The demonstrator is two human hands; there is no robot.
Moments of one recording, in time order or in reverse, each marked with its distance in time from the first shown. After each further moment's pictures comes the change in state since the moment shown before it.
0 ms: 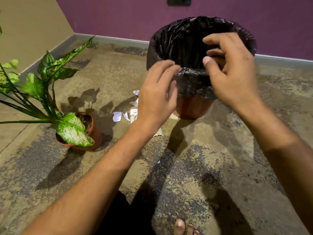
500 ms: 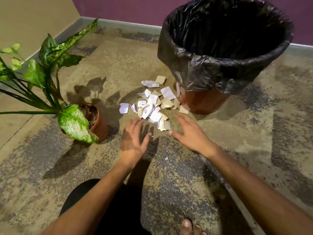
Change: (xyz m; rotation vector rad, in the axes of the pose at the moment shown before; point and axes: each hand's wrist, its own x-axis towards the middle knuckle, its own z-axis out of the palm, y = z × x) left_hand -0.177 -0.114 0.003 0.180 -0.460 -0.553; right_hand -0.132 0.072 0.148 -0.127 -0.842 0.249
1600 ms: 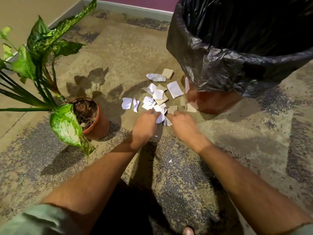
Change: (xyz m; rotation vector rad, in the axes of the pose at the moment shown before) left_hand 0.085 0.006 0.027 0.295 -0.323 0.065; right_hand 0.072 -0.002 0.036 -0.464 0.019 -0.133
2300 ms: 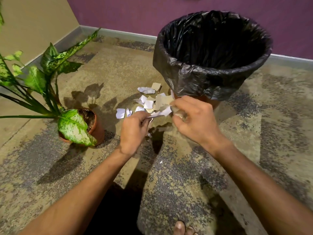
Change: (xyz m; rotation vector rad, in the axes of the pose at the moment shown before) left_hand -0.061 0.039 -0.065 -0.344 0.493 0.038; right_hand -0.088 0.000 -0.139 0.371 0.737 -0.167
